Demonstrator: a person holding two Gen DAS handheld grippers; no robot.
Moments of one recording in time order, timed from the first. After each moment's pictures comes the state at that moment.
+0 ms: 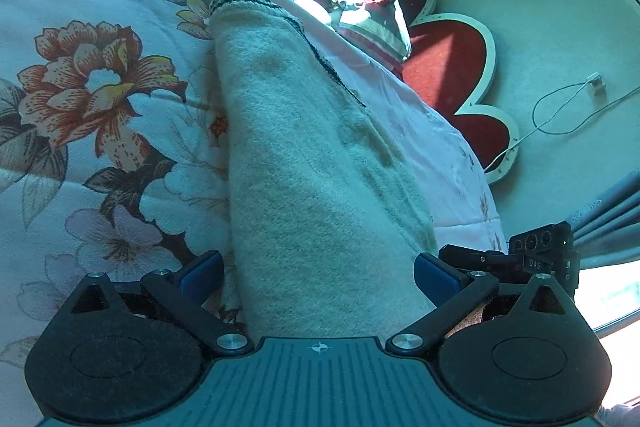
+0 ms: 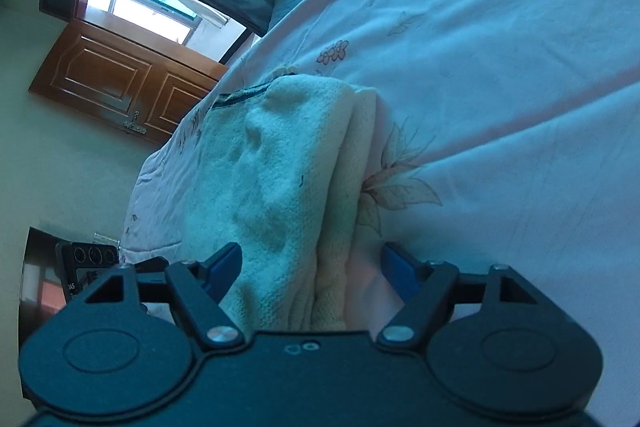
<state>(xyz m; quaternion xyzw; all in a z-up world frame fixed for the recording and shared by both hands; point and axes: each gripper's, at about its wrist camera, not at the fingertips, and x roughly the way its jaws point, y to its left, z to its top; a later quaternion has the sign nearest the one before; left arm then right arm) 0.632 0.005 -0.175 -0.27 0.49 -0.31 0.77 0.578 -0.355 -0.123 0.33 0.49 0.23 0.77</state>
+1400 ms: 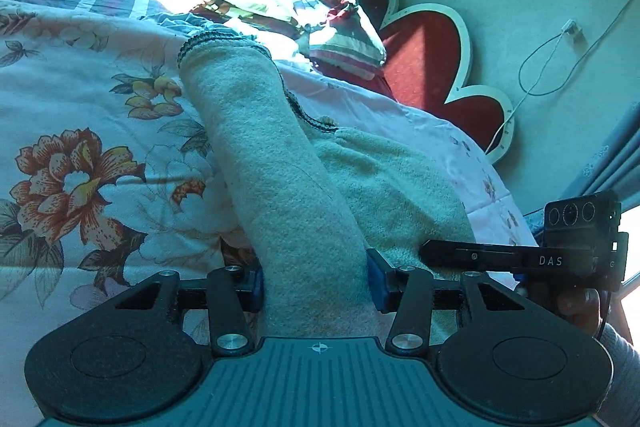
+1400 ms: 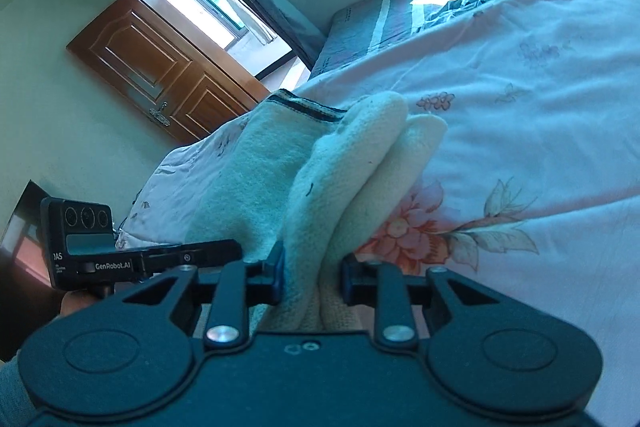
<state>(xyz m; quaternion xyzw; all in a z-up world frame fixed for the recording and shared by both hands) 0.613 -0.002 -0.117 -0.17 0.42 -0.33 0.83 0.534 -0.315 -0.066 0.25 0.41 0.27 0.84</state>
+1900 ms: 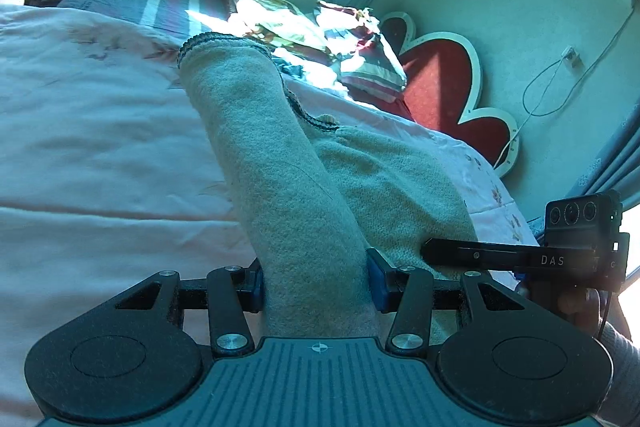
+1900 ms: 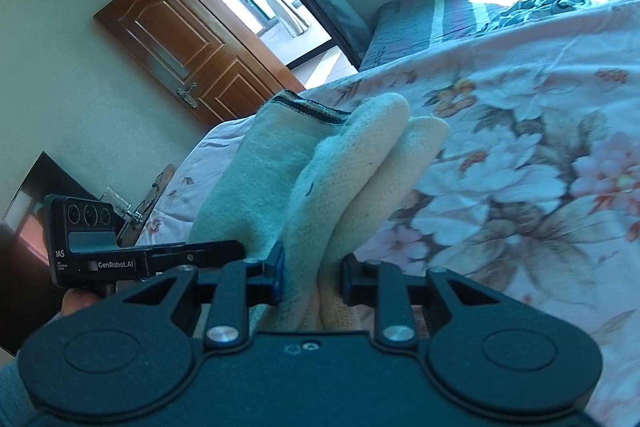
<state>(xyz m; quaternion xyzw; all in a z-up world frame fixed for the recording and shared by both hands) 0.555 0.215 -0.089 -0.18 0.41 -0.30 0.84 0.514 -0.116 -0.045 0.23 0.40 0.30 0.84</state>
